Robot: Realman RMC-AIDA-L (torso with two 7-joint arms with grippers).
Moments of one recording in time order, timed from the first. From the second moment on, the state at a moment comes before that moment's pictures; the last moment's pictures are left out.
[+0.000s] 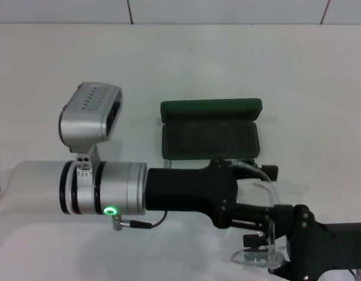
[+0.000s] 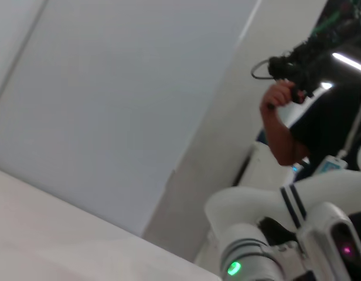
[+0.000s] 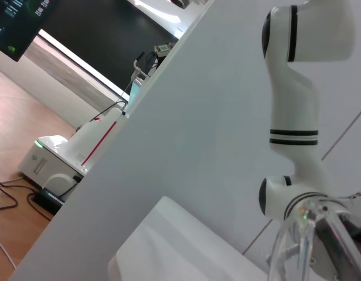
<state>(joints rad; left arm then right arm) -0.78 -2.09 2.82 0.06 -0.14 1.61 -1.09 0.37 2.02 -1.28 -0.39 -1.52 -1.74 0.01</state>
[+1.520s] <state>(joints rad) -0.78 -2.09 2.81 0.07 -0.04 1.62 -1.10 0.37 2.02 -1.28 -0.39 -1.52 -1.74 0.01</state>
